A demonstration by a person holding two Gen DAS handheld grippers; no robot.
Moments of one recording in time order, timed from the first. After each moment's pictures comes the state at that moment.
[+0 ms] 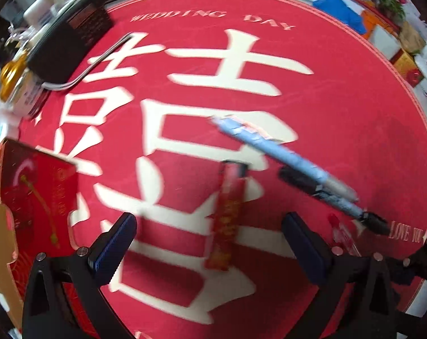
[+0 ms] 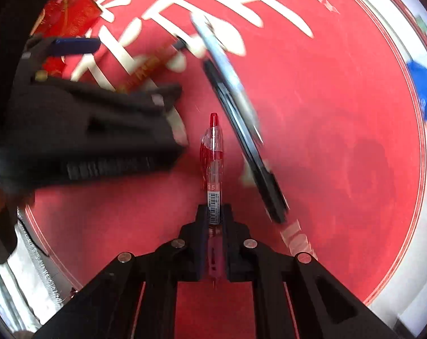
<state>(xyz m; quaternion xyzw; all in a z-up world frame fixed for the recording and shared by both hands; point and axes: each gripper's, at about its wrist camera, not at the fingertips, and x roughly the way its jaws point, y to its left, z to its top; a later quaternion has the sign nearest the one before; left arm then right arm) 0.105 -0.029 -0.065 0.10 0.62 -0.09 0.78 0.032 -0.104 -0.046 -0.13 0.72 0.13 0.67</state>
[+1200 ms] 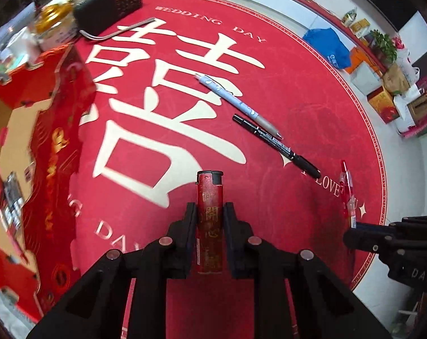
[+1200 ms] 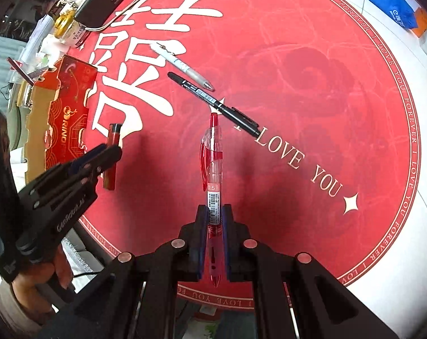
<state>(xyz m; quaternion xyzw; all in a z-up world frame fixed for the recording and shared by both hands) 0.018 -0.012 -0.011 -0.04 0.62 -0.10 0.78 -0.005 -0.170 0.026 0.08 0.72 0.09 0.68</state>
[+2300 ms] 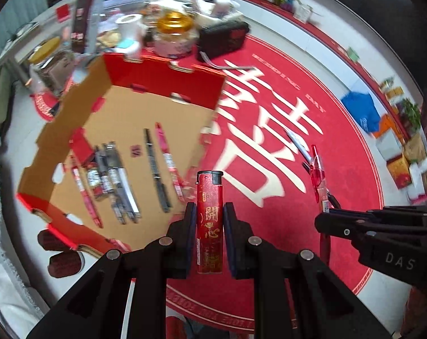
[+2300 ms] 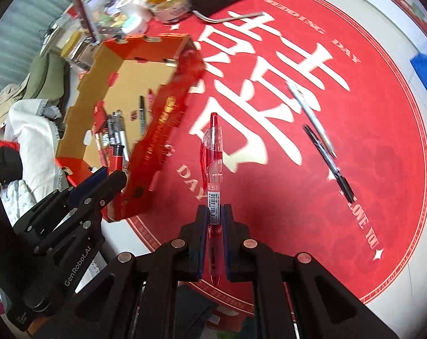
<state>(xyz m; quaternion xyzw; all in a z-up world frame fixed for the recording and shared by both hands) -0.038 0.134 0.064 -0.13 0.57 0.03 0.81 0.014 0.009 0.079 -0.04 0.69 0.20 0.70</state>
